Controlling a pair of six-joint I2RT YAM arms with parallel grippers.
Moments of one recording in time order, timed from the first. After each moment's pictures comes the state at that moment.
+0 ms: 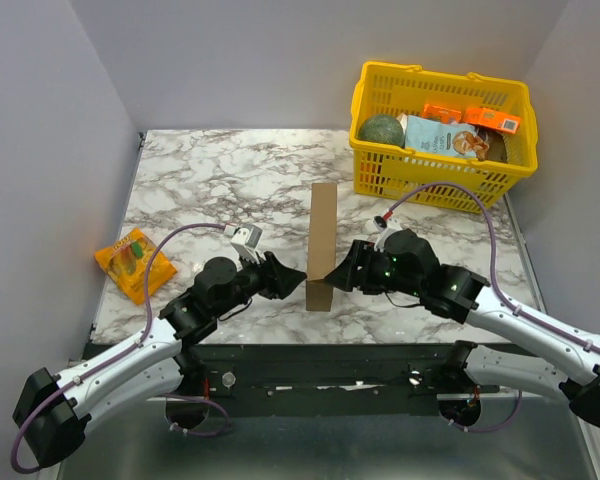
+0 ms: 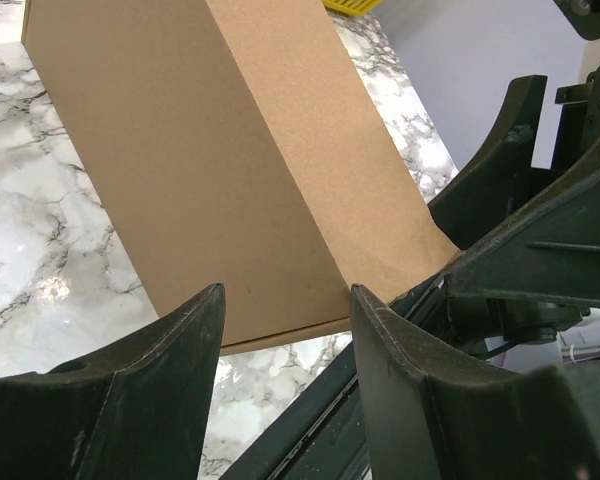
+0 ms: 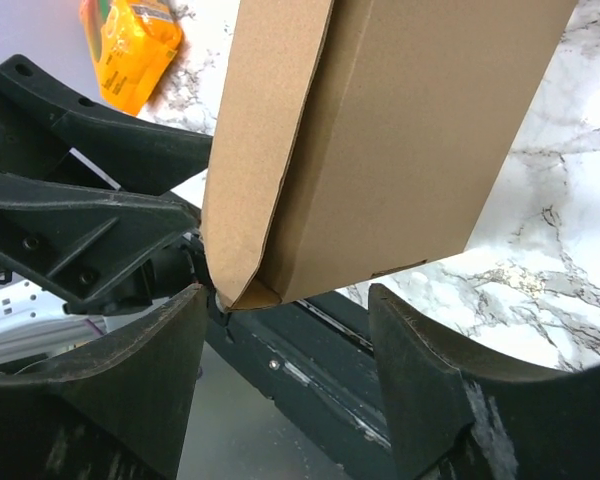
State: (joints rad) left arm -0.81 0.74 0.40 0.14 0.07 -0.69; right arm 0.89 0.97 0.78 -0.36 -0.02 0.89
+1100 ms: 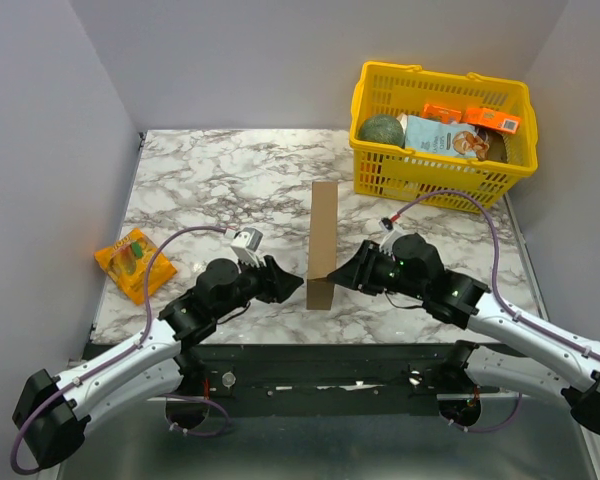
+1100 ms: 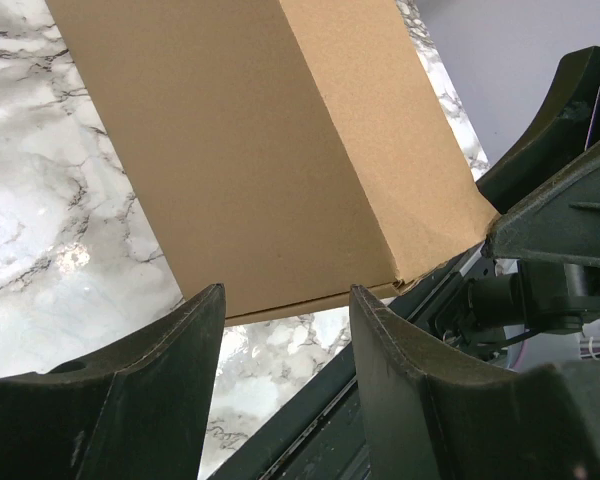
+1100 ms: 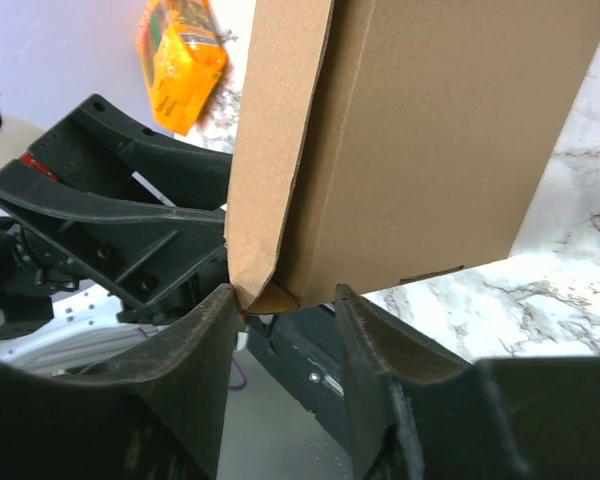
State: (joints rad) left arm -0.81 0.73 0.39 0.07 0.06 -0.69; right arm 0.86 0.93 0.69 -0.24 -0.06 0.98
